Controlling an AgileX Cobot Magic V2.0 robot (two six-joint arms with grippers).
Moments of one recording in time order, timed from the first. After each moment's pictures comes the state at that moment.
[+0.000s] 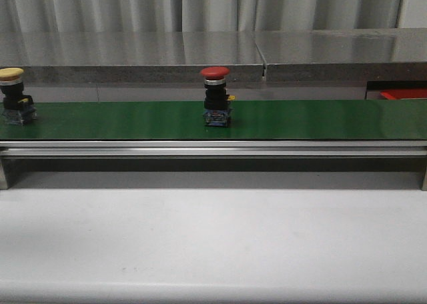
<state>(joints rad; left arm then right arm) -0.11 1.22 -1.17 -0.31 0.57 0.23 -0.16 0.53 -0.63 0.22 0.77 -0.24</state>
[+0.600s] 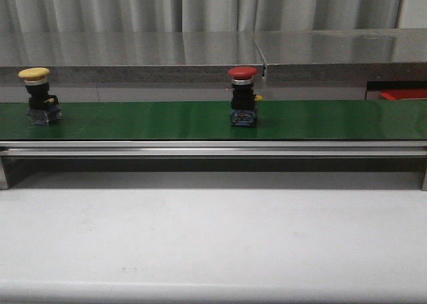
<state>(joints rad) -0.20 0.56 -0.54 -0.35 0.45 0.24 -0.16 0.53 -0.63 0.22 0.77 -0.24</state>
